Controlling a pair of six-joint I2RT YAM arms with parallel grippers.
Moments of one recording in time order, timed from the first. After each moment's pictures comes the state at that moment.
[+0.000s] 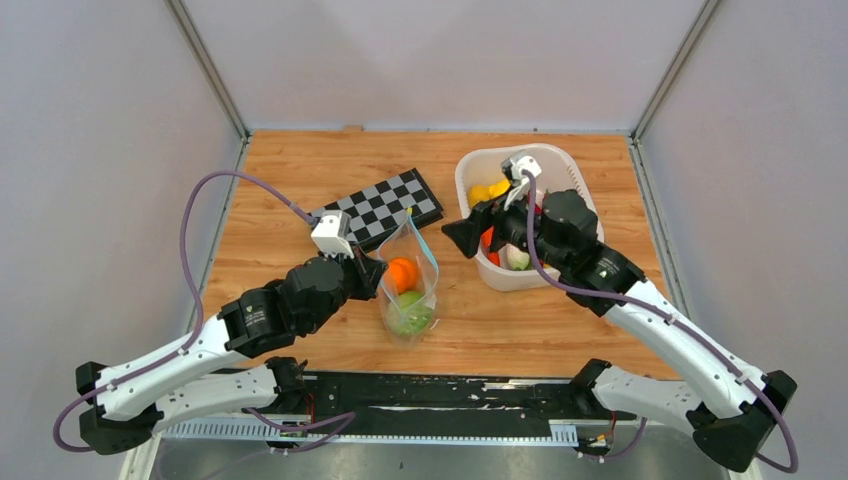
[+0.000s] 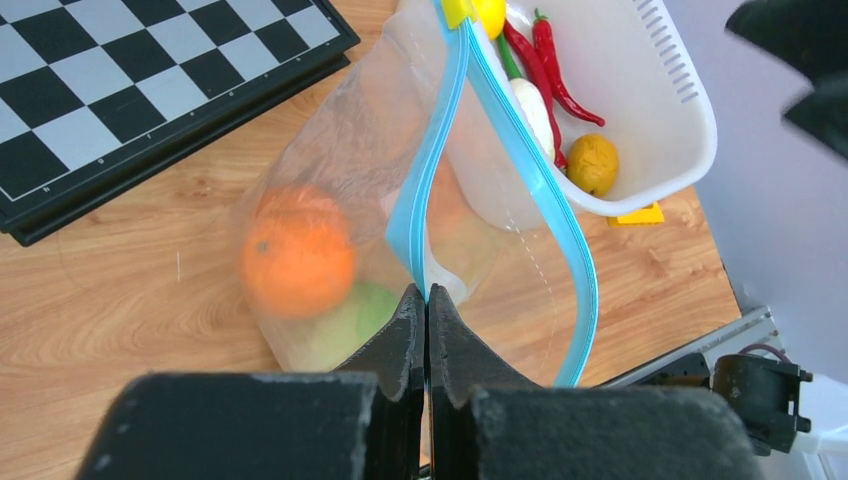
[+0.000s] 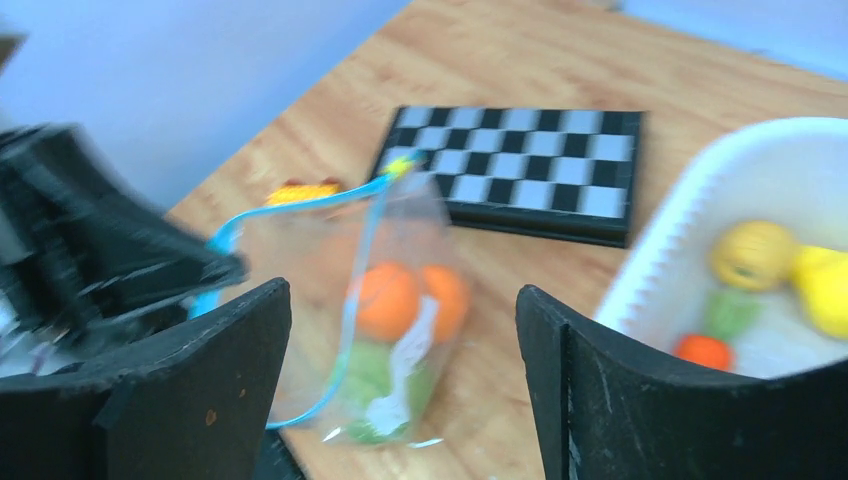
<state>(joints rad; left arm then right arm) -1.10 0.74 0.87 -0.51 -0.56 -0.72 0.77 1.02 1.05 -0.20 -0.14 0.28</state>
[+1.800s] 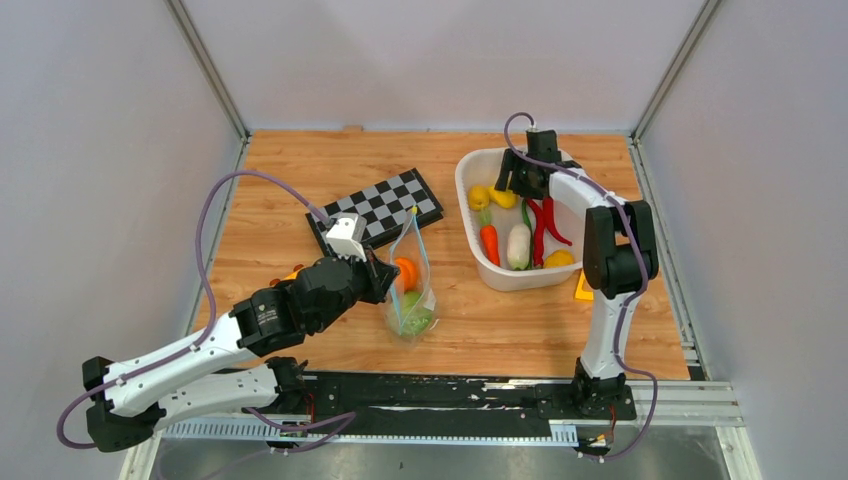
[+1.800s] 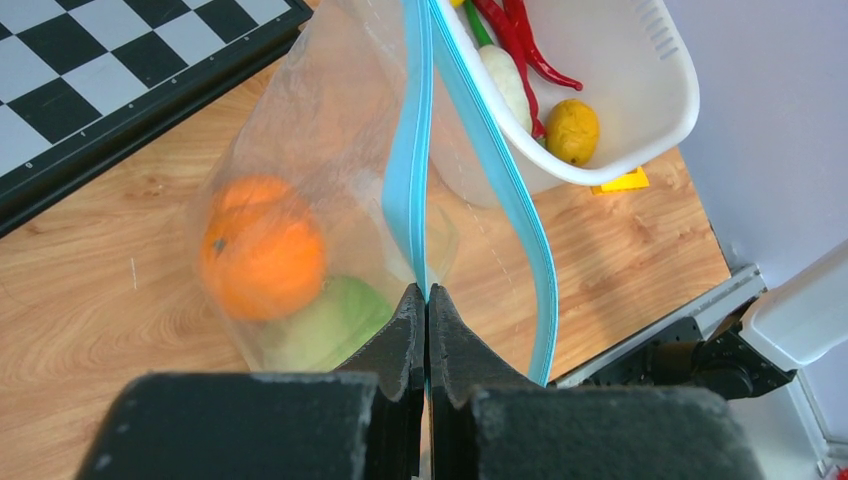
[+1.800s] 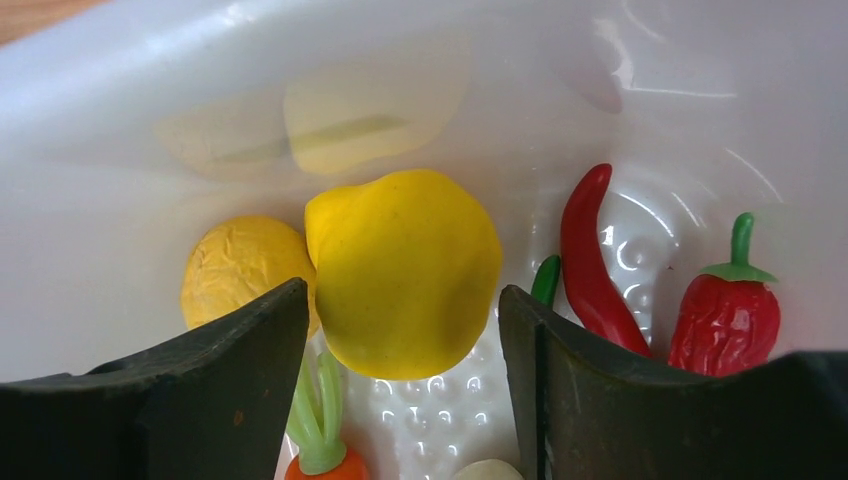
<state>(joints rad) -1.10 0.77 0.83 -0.43 -0.47 -0.69 0.18 2.04 1.52 -0.29 -0.06 0.37</state>
